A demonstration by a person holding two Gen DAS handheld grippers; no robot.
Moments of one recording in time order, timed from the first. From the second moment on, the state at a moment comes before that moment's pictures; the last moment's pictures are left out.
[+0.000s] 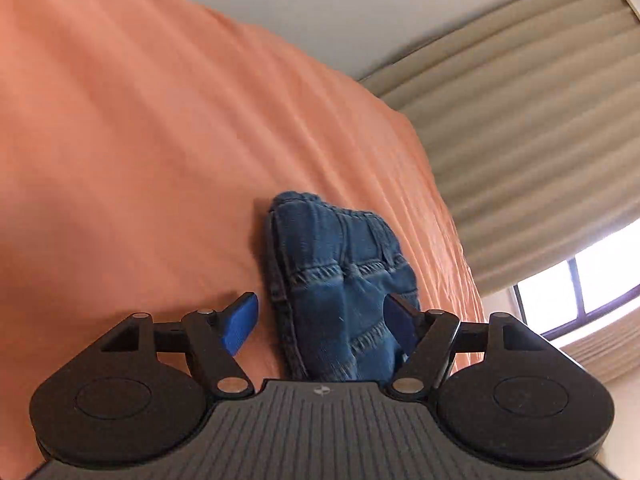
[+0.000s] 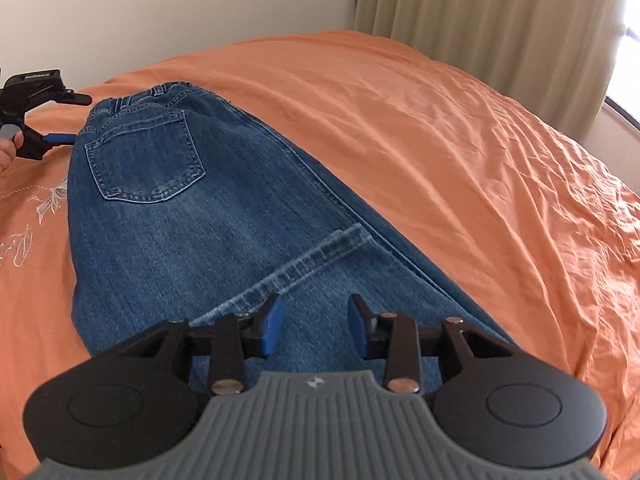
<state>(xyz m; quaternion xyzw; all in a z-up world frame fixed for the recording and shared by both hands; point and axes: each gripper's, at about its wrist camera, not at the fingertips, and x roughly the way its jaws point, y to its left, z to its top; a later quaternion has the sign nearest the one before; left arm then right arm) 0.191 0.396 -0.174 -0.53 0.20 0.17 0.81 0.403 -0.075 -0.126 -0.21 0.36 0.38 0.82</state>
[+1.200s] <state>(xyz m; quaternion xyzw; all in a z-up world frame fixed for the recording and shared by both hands) 0.246 0.310 -0.045 -0.33 0.16 0.10 0.93 0.391 -0.135 -0.108 -0.12 0.40 0.36 0.83</state>
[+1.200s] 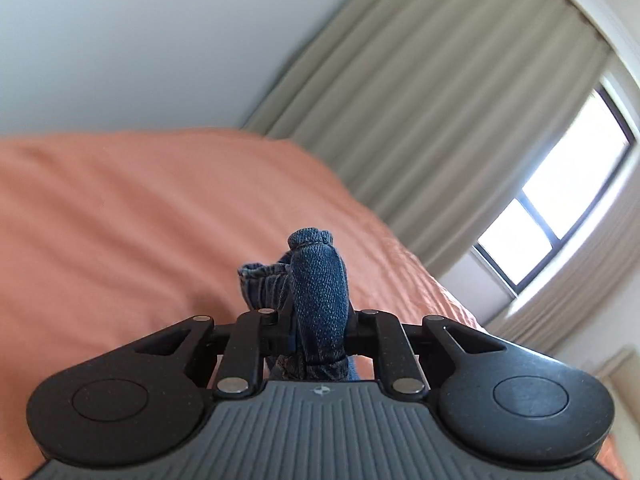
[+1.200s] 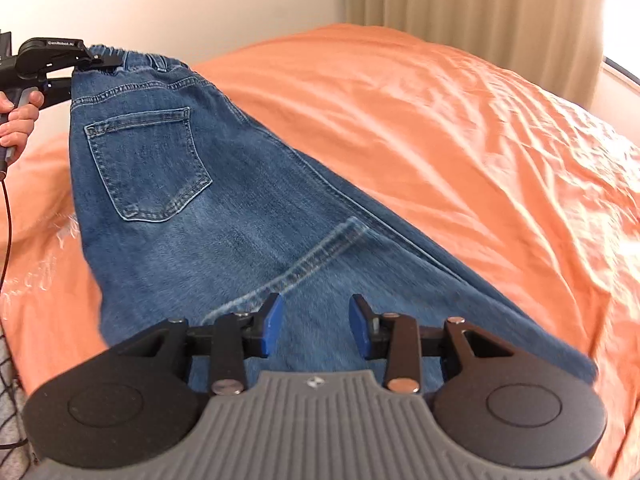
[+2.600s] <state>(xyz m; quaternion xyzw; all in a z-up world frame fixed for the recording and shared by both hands) 0.292 -0.021 -0.077 -0.07 0.39 -0.21 0.90 0.314 -0.302 -0.111 0.09 0.42 0.25 0.87</state>
